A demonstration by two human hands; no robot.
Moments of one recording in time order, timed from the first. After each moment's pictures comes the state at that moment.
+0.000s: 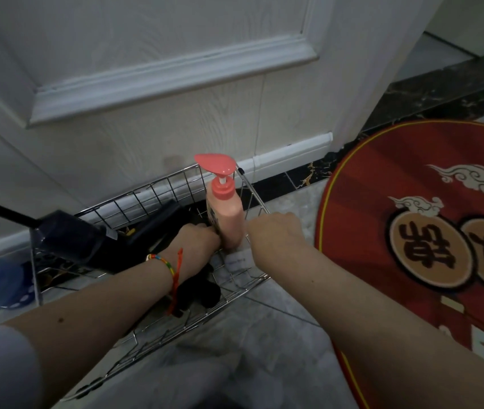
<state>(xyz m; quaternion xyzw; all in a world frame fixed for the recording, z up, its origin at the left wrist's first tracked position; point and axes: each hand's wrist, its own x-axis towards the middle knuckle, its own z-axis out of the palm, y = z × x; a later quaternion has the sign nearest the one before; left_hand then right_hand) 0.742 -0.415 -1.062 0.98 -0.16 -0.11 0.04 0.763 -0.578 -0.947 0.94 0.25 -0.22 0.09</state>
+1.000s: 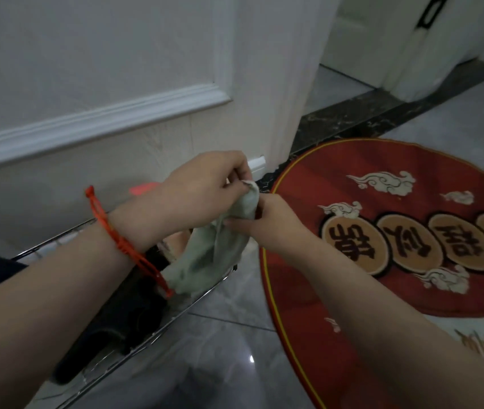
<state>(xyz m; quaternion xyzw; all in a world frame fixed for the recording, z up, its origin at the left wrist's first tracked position) 0.770 -0.528 -0.846 0.93 -0.20 -0.01 0.31 0.766 -0.670 -0.905 0.83 0.08 -0.13 -0.53</state>
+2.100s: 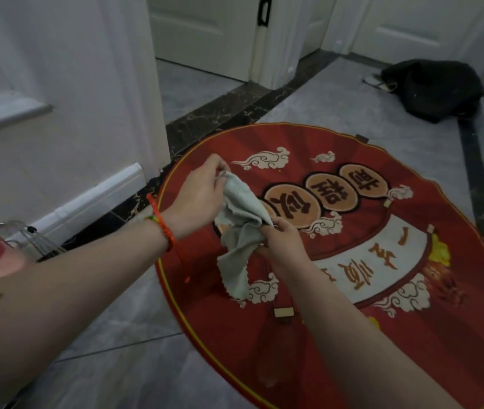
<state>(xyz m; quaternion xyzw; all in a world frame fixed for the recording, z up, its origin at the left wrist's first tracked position) 0.797 -0.736 -0.925 0.85 -0.29 0.06 0.44 0.704 -0.870 -0.976 0.62 -0.32 0.03 -0.72</state>
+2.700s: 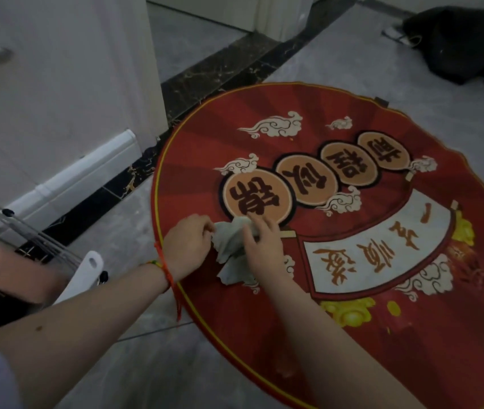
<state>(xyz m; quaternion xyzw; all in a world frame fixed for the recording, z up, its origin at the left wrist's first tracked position) 0.792 -0.694 -1.068 0.93 -0.21 -0.09 0.29 0.720 -0.834 -1.062 0.85 -0.26 0.04 -0.45</state>
